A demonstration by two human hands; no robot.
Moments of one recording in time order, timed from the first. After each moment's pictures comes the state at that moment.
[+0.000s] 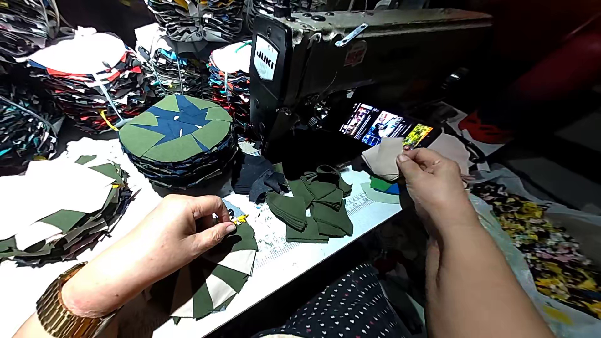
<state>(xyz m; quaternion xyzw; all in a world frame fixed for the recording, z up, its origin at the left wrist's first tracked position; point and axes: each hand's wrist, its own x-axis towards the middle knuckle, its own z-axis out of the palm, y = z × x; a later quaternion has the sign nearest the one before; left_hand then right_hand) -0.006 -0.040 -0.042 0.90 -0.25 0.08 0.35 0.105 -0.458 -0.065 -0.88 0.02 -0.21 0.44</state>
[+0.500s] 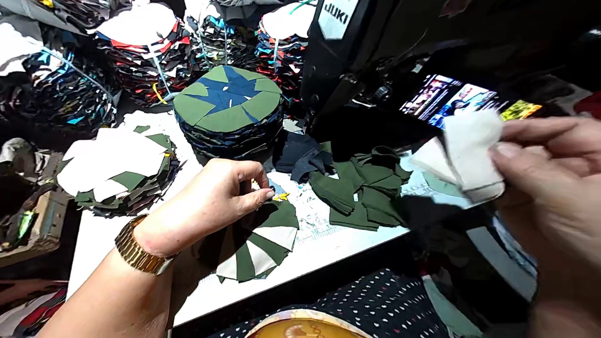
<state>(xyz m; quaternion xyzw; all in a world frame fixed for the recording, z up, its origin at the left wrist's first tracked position) -0.009 -0.037 -0.030 0.91 -0.22 0.05 0.35 0.040 -0.410 -0.029 -0.76 -0.20 -0.16 0.59</state>
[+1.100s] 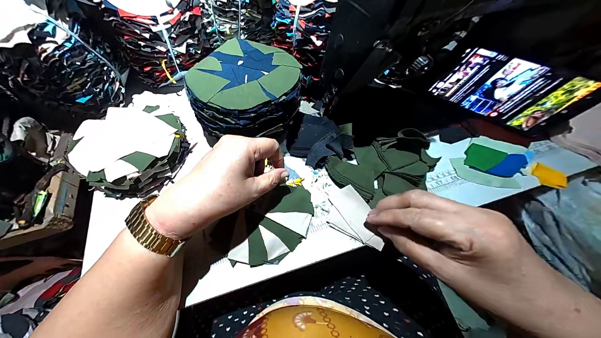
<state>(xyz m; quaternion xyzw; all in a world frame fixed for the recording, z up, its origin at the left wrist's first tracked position) -0.004 -0.032 -0.032 0.92 -0.24 0.08 0.31 -0.001 -0.365 -0.065 -0.83 -0.43 -0.11 0.32</state>
